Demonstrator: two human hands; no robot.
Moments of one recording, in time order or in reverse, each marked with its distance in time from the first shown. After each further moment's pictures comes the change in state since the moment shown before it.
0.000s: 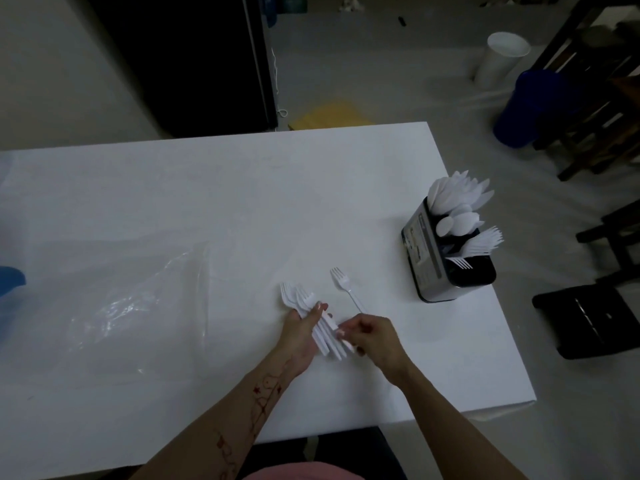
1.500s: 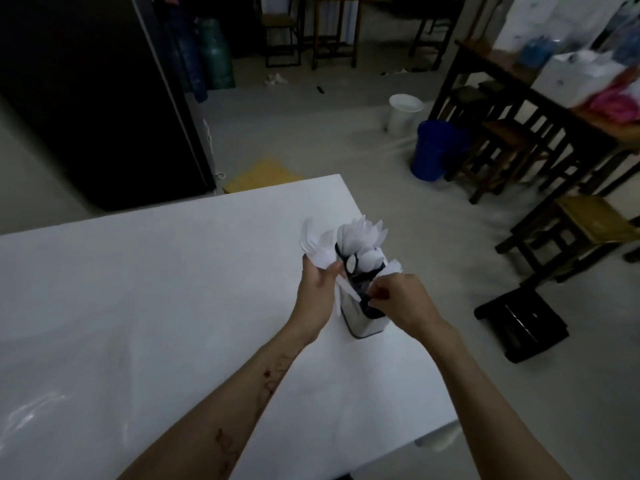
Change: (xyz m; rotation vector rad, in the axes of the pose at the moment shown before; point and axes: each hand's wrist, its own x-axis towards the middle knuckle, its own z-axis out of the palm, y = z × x) left_hand -0.026 0.069 0.198 0.452 -0.338 0.555; right_hand -0.024 -0.110 -0.172 -0.817 0.410 -0.255
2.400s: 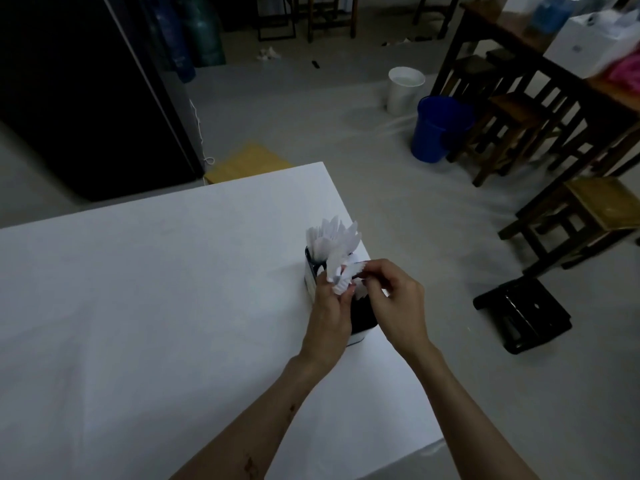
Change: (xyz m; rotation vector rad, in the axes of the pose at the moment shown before) left_hand 0.008 -0.040 0.075 0.226 0.011 0.143; right_hand 0.018 0.034 0.003 0.597 0.418 -0.097
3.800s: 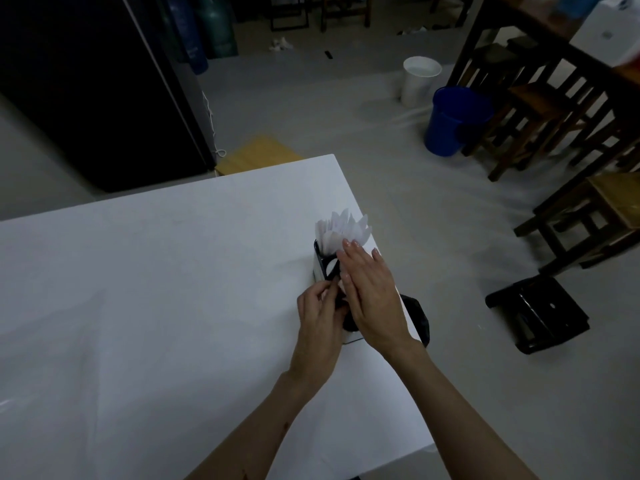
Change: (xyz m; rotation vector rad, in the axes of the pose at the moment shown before) left_hand -0.023 -0.048 -0.020 0.273 0.053 0.062; right_hand -0.001 0.031 0.043 -0.411 -0.139 -0.460
